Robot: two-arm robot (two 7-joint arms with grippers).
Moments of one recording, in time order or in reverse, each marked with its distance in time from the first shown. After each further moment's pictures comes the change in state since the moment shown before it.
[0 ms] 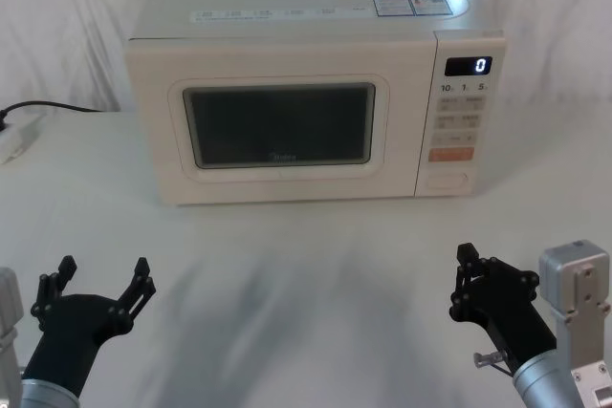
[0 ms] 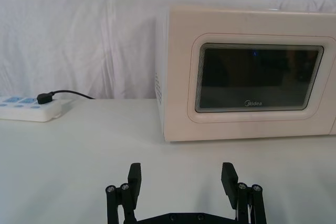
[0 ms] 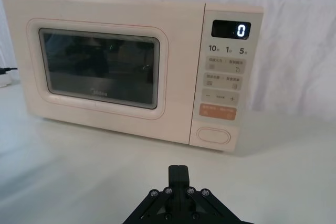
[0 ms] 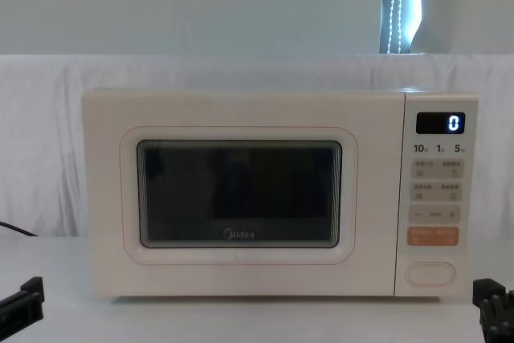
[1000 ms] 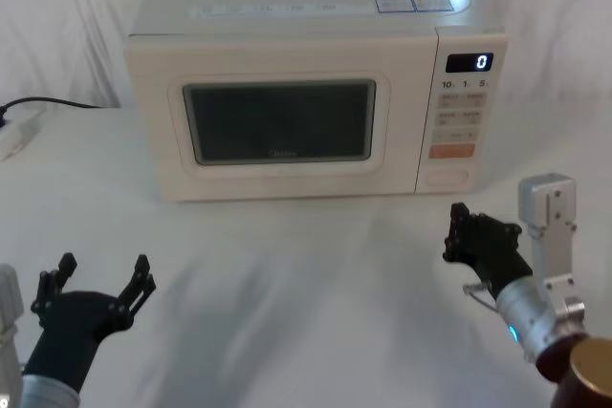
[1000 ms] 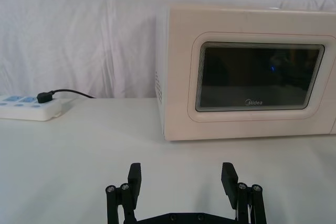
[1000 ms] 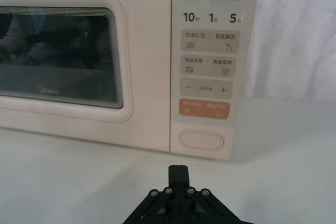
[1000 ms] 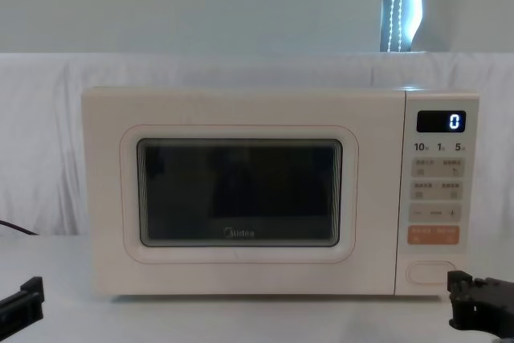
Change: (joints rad) left arm 0.000 0.000 0.000 0.000 0.000 0.000 0.000; right arm 0.298 -0.105 0.095 0.351 0.017 0.043 0.120
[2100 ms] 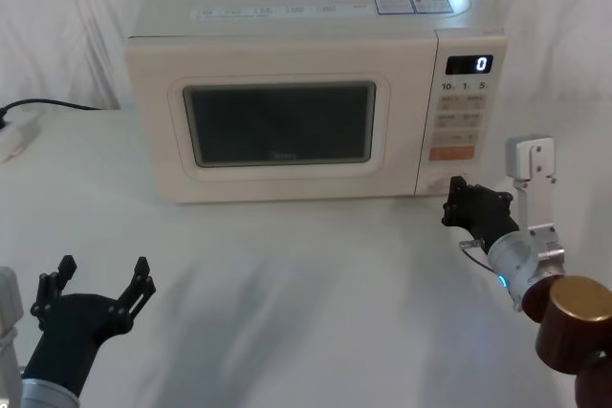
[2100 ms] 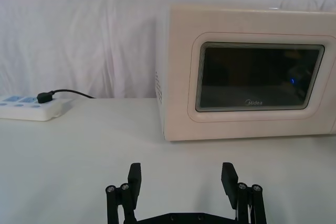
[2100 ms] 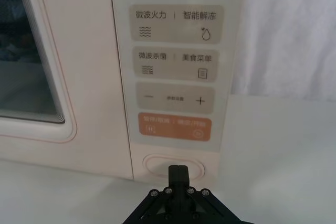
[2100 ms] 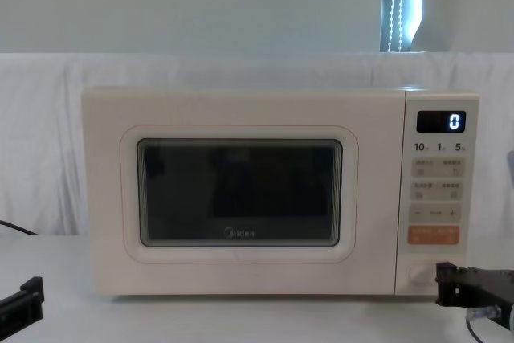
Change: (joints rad) left arm 0.000 0.000 0.000 0.000 0.000 0.000 0.000; right arm 0.300 -0.023 0.033 0.415 0.006 -0.063 0.039
